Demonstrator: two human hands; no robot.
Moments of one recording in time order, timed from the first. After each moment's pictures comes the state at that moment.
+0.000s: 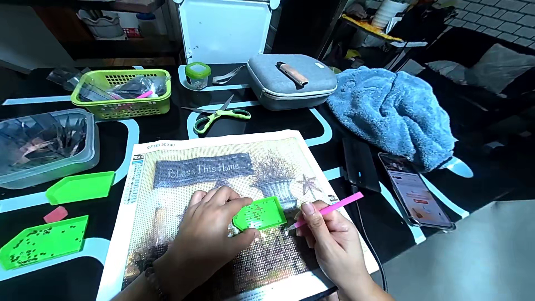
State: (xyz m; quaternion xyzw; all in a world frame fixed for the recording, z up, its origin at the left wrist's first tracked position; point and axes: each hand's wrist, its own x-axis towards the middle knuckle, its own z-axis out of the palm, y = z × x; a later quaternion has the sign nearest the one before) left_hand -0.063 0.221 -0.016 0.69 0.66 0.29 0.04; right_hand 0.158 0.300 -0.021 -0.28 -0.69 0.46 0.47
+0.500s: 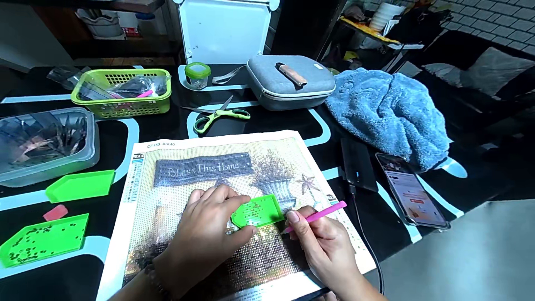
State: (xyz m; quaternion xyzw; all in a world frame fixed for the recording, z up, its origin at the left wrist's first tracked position) left_hand -0.064 0.219 -0.016 0.68 0.67 0.29 0.05; right_hand 0.160 0.299 -0.027 -0.26 -0.79 0.35 0.43
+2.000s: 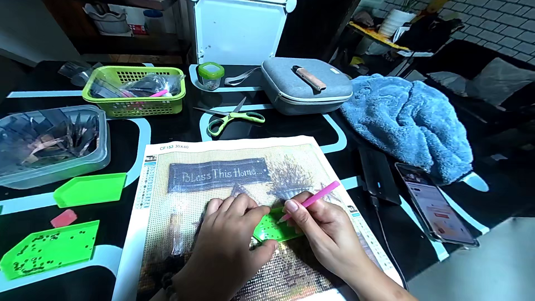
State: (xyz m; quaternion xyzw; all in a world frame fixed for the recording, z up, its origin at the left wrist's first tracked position) left_hand -0.058 0.222 -0.025 0.68 0.65 0.33 -0.03; right_hand 0.122 0.322 -0.008 -0.23 -0.82 0.39 0.36
